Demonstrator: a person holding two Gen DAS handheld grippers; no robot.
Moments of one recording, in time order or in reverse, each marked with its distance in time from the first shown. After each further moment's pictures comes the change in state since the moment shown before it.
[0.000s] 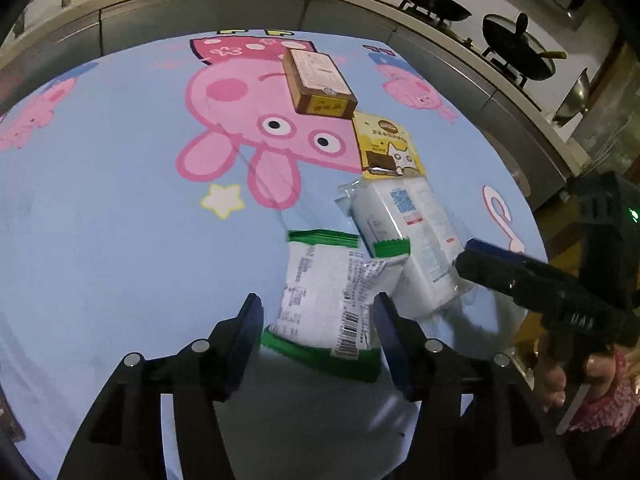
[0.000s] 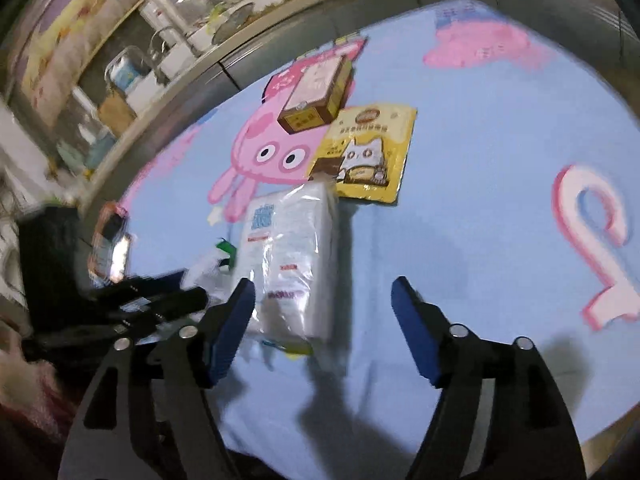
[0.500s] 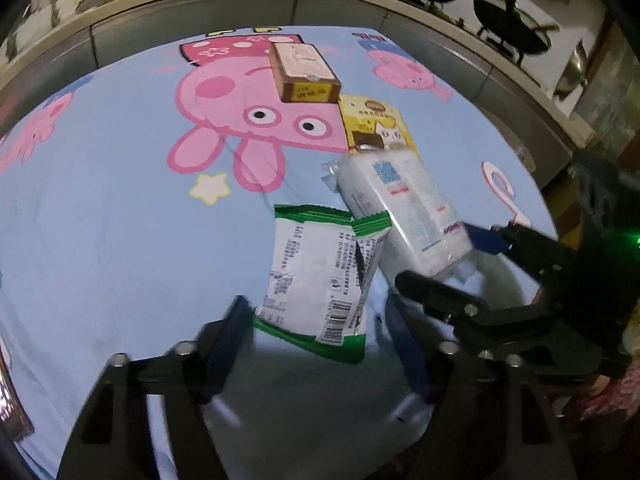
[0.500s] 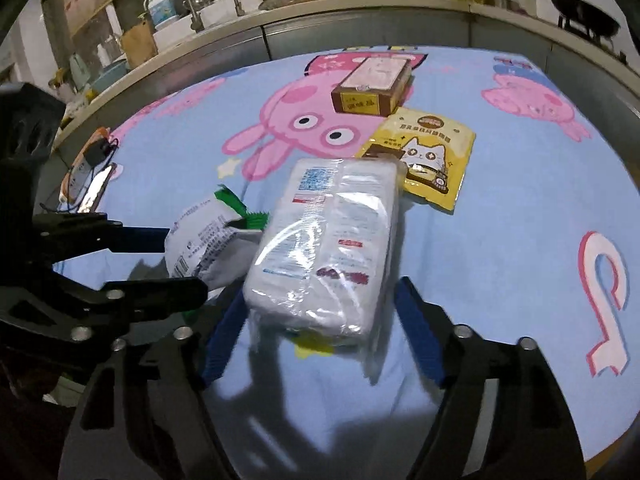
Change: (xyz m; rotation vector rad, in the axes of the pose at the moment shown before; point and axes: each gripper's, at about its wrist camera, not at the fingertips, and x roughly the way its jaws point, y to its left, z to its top) left arm 0.007 -0.020 -0.009 0.081 0.028 0.061; right arm 0.023 0.038 -0.018 -0.278 0.003 -0.092
